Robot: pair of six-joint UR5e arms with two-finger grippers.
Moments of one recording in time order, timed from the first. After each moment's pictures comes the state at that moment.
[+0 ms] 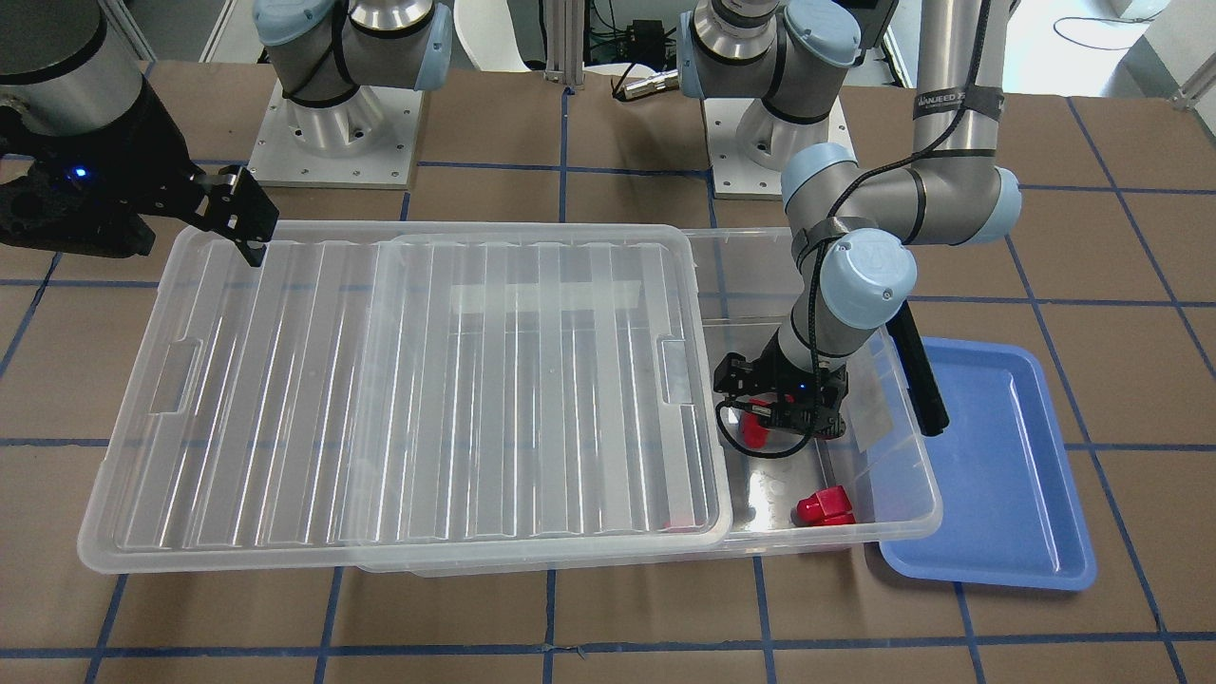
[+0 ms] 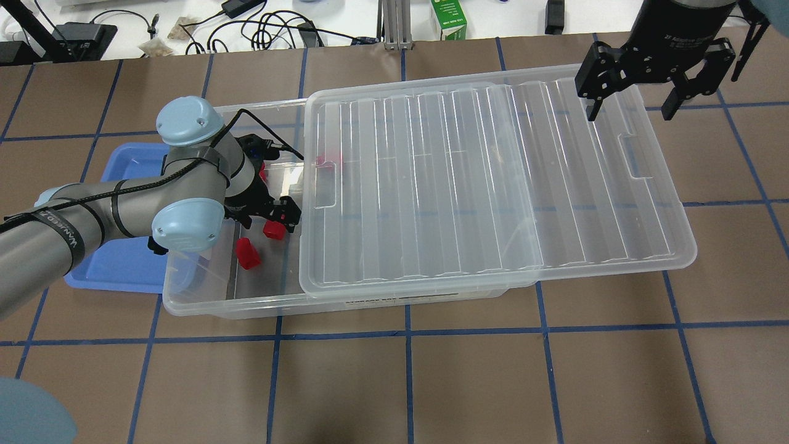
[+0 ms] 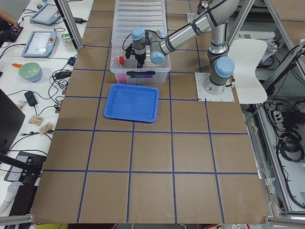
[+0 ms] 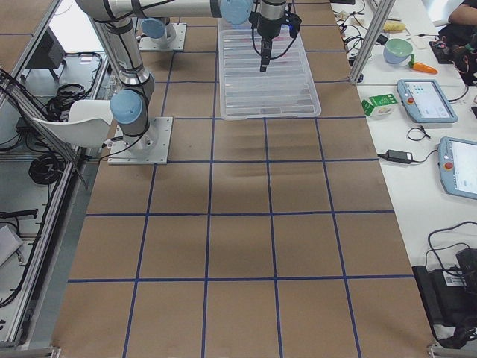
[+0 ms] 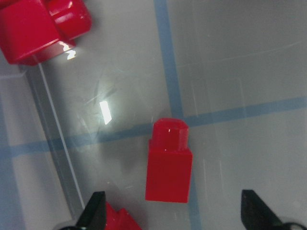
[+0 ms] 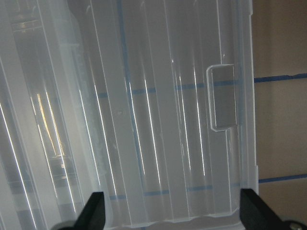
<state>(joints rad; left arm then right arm) -1.52 -1.88 -1.99 -0.89 1.53 0.21 1.49 -1.50 1.44 -1.45 -1.62 0.01</state>
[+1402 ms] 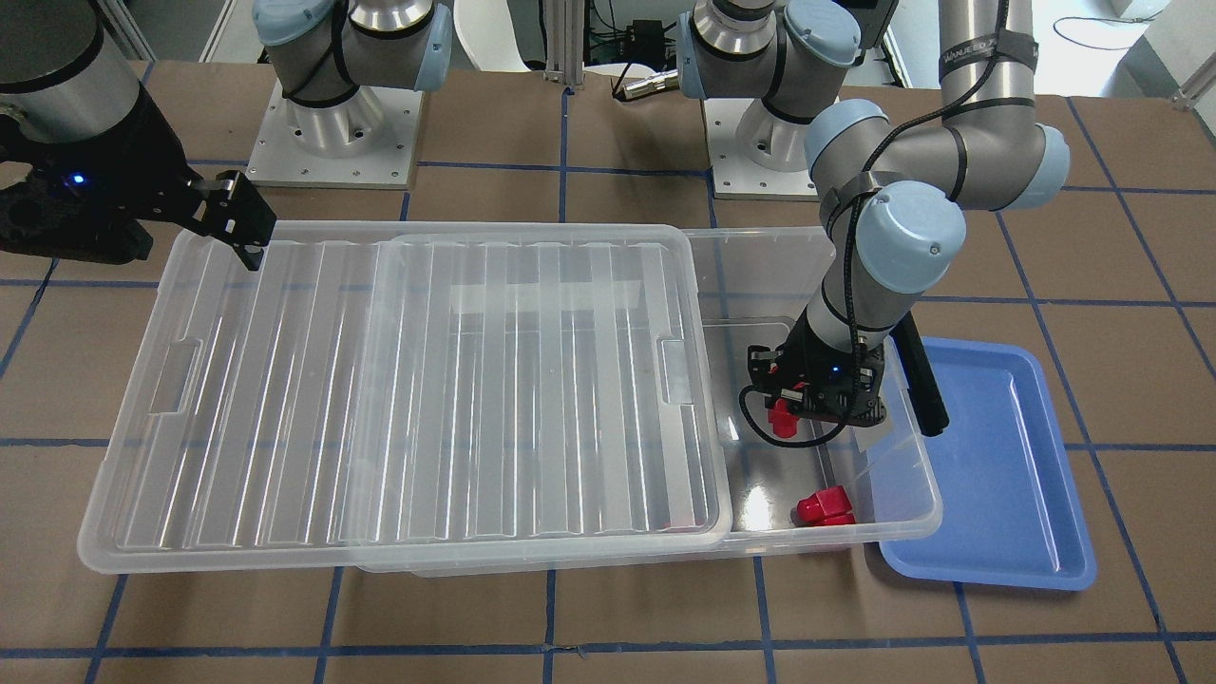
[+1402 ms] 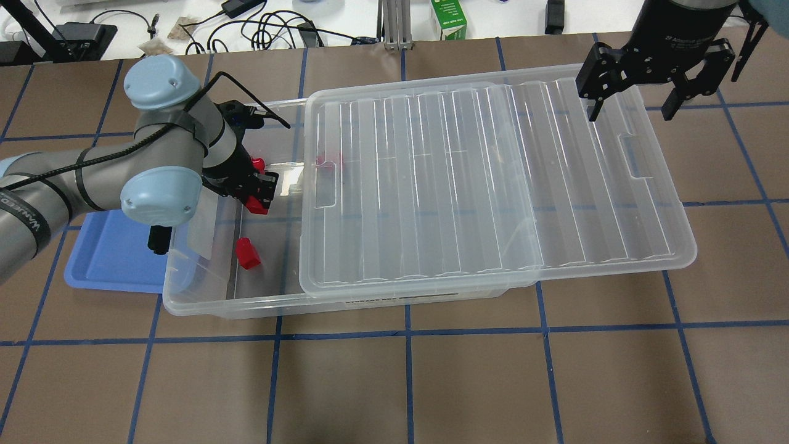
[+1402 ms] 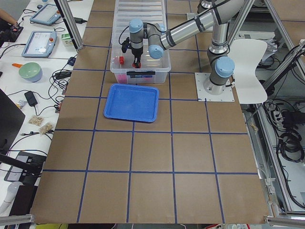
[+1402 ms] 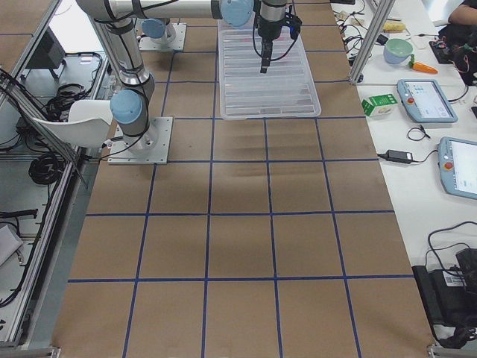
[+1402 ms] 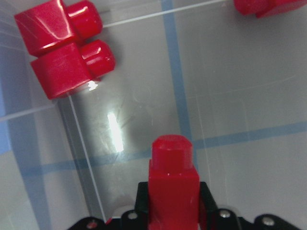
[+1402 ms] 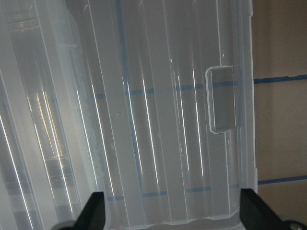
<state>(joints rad) -1.51 -1.79 -1.86 -1.07 1.55 0.20 1.49 -1.49 1.44 -1.46 -1.62 0.00</state>
